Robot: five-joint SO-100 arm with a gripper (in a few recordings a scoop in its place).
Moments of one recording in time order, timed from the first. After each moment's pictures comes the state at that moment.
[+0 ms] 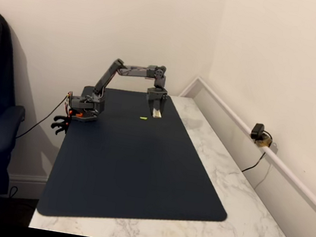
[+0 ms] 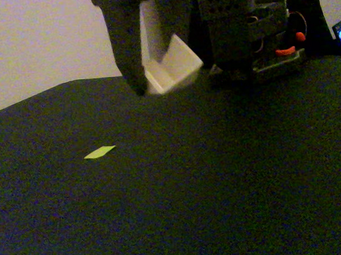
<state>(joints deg) -16.2 65.3 62.1 90.6 29.1</state>
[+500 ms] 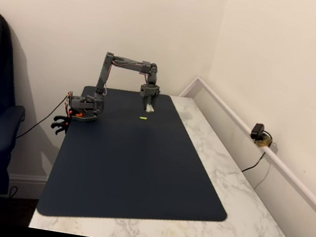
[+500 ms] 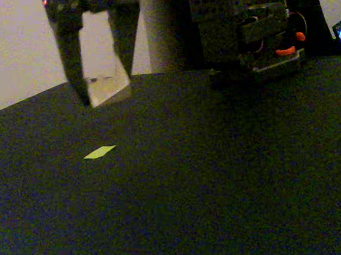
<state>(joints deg) 0.9 76.1 83.6 80.2 31.6</state>
